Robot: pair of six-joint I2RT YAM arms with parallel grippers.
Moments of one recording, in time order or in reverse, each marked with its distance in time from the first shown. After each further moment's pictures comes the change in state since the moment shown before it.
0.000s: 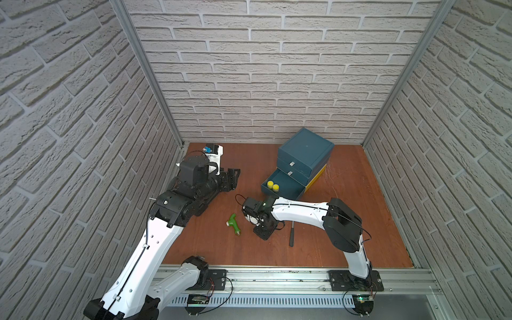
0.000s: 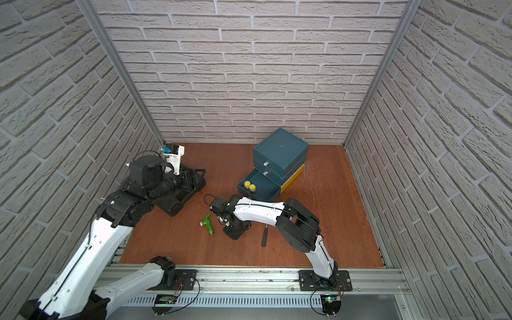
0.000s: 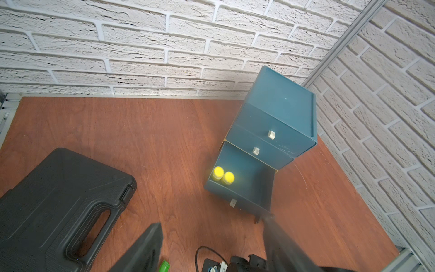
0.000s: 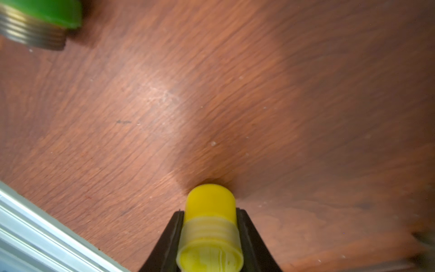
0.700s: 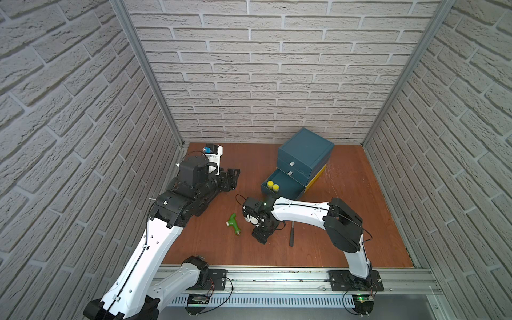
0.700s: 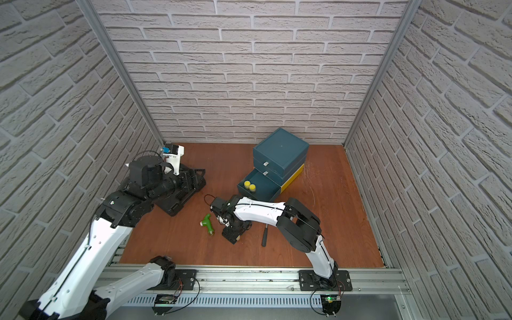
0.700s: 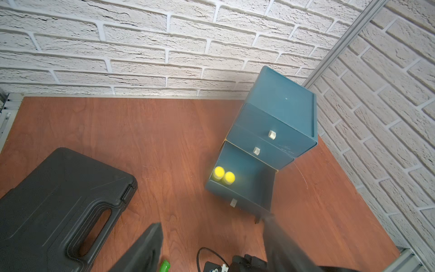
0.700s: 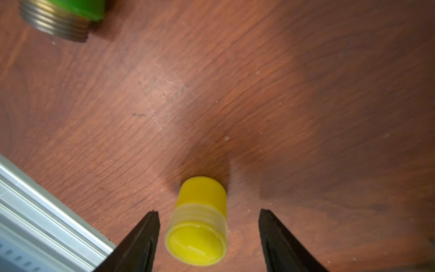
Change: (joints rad) left arm 0.000 -0.004 0.000 -0.002 -0.004 0.000; right arm 0.013 -0.002 -0.034 0.019 -0.063 -0.012
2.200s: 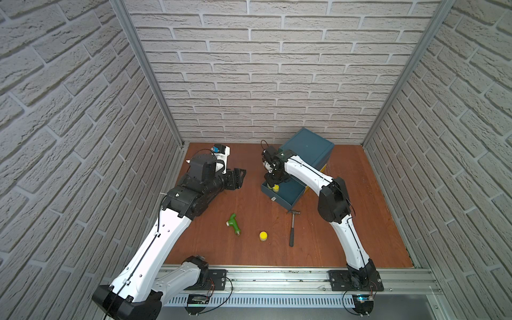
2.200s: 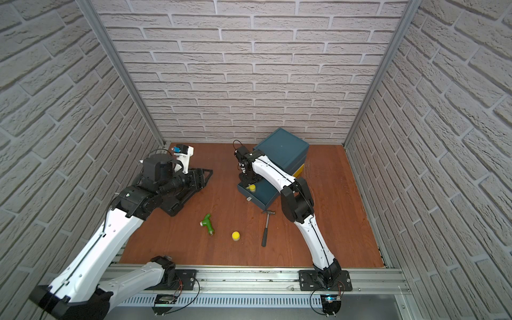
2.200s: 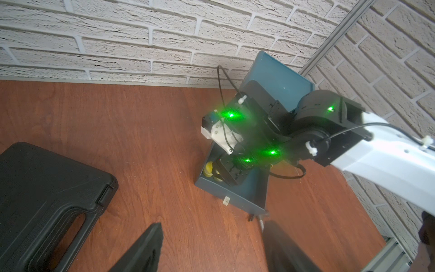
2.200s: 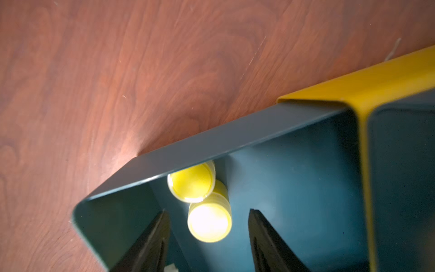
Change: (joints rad) left arm 0.002 0.068 -0.060 0.087 0.074 -0.020; right arm -0.447 0.311 0.686 -0.162 0.153 -0.044
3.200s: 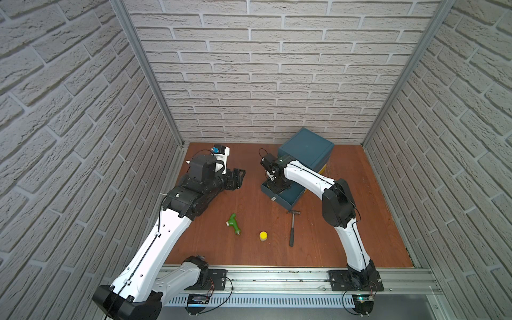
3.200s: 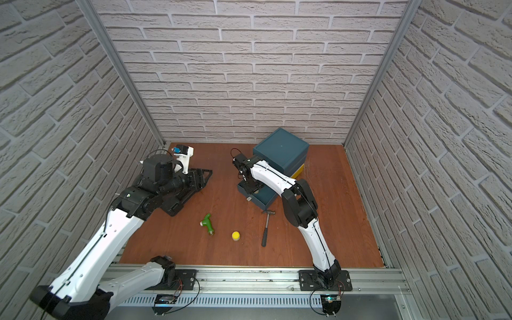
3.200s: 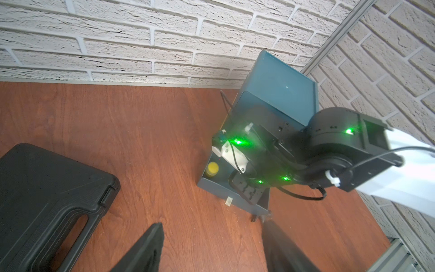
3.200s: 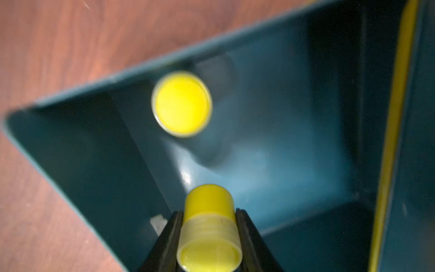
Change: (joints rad) left arm 0.009 -0.005 -0.017 0.013 0.005 0.011; right arm 0.039 -0.080 -0.174 -0.014 0.100 0.007
